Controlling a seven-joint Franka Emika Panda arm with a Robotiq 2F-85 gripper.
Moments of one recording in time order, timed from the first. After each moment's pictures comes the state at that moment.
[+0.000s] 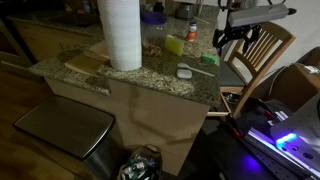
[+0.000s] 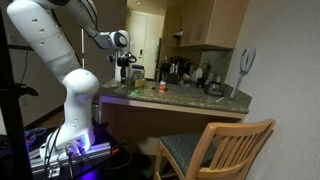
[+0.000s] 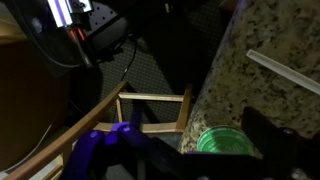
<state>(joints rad) 0.04 -0.52 0.41 -2.57 0.03 1.94 0.89</state>
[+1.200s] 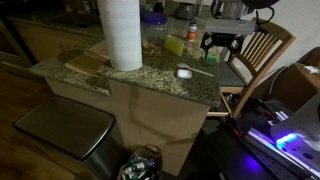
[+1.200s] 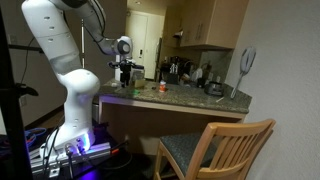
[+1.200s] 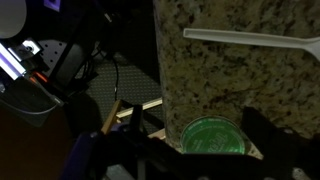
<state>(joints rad) 0.07 -0.39 0.37 -2.58 0.04 2.16 1.27</state>
